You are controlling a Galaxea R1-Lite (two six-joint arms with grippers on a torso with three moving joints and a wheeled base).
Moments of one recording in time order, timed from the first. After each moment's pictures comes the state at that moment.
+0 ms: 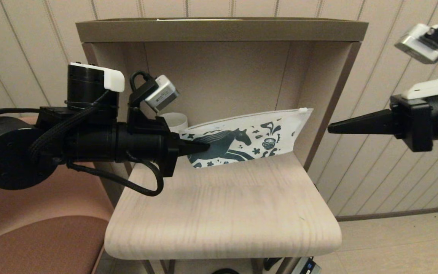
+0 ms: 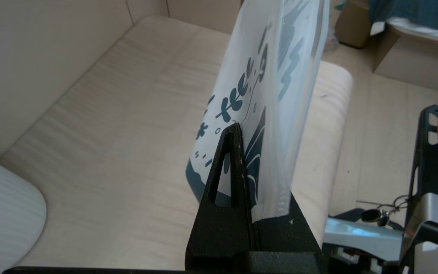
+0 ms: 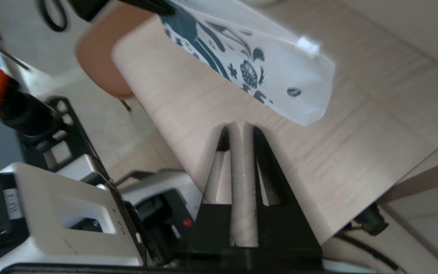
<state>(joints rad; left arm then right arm) -0.52 1.69 -1.15 -0.22 -0.62 0.26 0.16 1.42 -1.41 0.46 0.78 -0.24</state>
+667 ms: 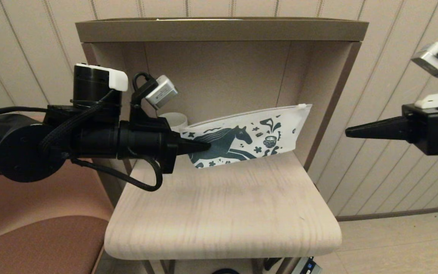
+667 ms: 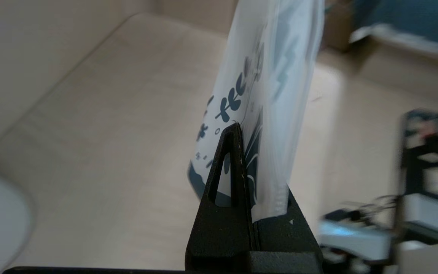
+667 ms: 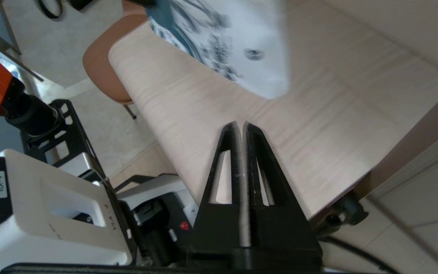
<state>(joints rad) -0.50 1.72 -1.18 -0.22 -0.71 0.21 -0.05 1.46 -1.35 0.46 0.99 -0.36</state>
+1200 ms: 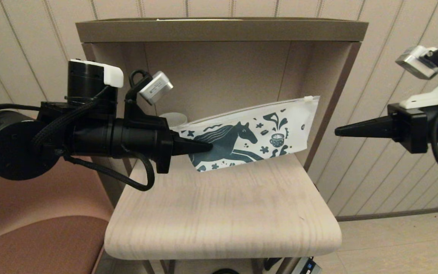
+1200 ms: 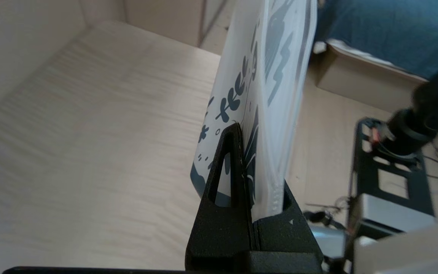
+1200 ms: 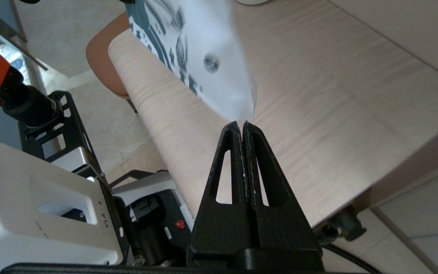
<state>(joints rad) -0.50 1.70 -1.19 -0.19 -0.79 0.16 -0.02 1.53 -1.39 0.46 1.00 -0.41</state>
